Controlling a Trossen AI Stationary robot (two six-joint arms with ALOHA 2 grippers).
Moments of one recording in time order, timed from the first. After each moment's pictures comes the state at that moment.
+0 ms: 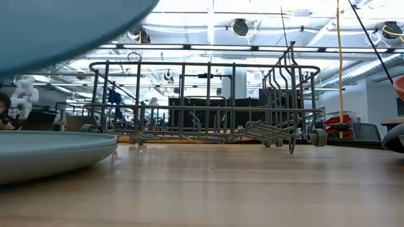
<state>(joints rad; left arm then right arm) 0.33 0.01 0.11 0.46 0.65 -0.51 0.54 2.22 2.08 -0.76 1.02 0.95</state>
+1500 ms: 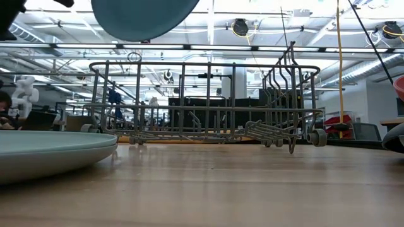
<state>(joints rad) 0.33 0.01 0.11 0.72 0.61 -0.35 0.43 2.14 2.35 -1.01 1.57 0.52</state>
